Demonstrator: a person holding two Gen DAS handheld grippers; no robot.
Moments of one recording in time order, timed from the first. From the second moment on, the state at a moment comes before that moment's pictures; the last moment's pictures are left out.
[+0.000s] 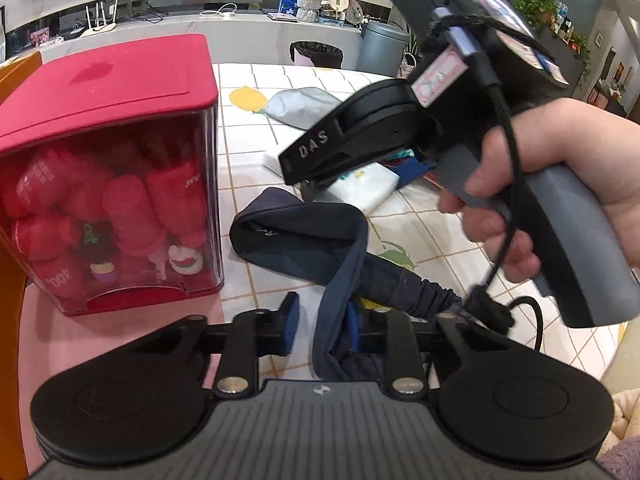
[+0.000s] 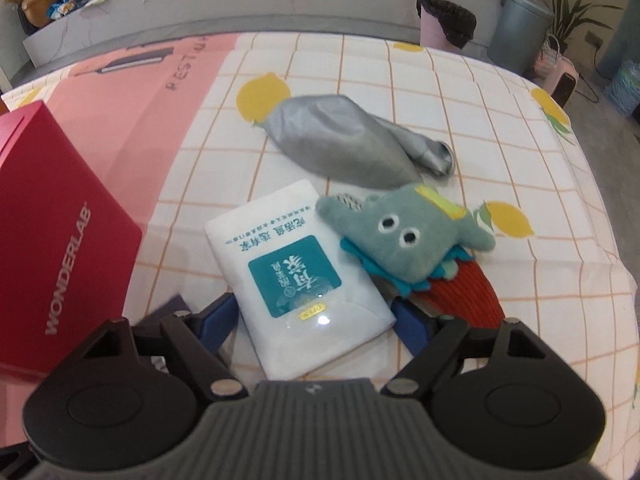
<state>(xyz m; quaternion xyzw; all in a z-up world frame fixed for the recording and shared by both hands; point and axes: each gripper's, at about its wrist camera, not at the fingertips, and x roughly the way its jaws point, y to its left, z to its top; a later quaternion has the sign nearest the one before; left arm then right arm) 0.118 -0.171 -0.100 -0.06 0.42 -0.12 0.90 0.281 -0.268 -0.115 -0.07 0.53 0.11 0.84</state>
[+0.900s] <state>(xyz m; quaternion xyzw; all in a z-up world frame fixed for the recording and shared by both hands) 0.099 -0.141 -0.088 -0.06 0.45 -0.12 0.88 0.229 -0.278 -0.108 -0.14 0.57 0.12 0.80</state>
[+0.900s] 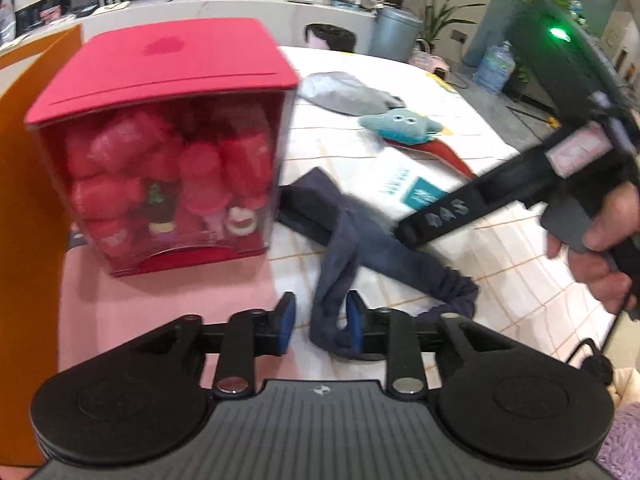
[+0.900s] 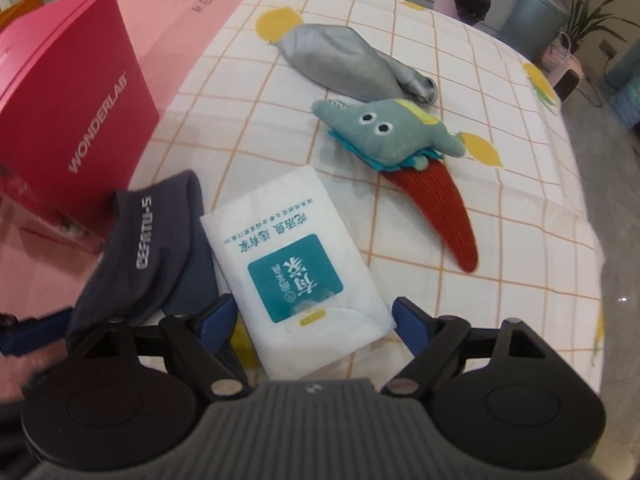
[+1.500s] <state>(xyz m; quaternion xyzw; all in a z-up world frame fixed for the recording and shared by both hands) 0.117 -0.191 -0.092 -0.04 0.45 -0.17 0.88 0.256 -0.279 -0.116 -0.11 0.57 0.13 0.81</state>
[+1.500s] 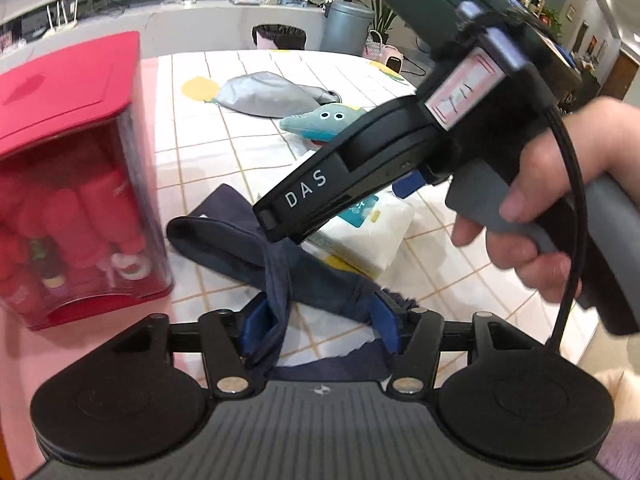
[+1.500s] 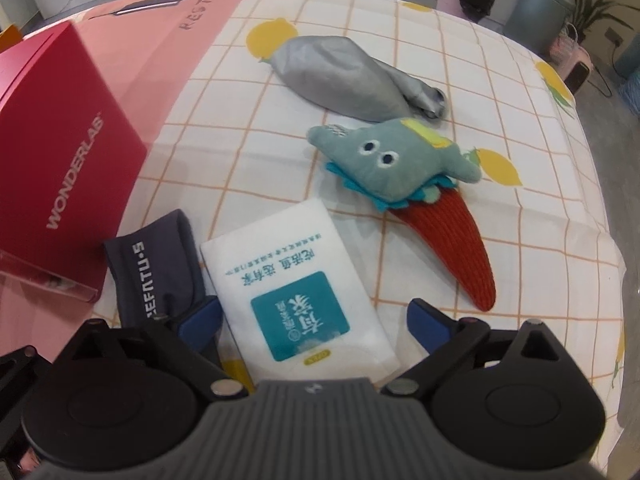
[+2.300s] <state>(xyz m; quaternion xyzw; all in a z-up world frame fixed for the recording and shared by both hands) 0.163 -0.250 -0.091 0.02 0.49 -0.04 0.87 0.233 -0.380 -0.112 -0.05 0.59 0.01 0.81</state>
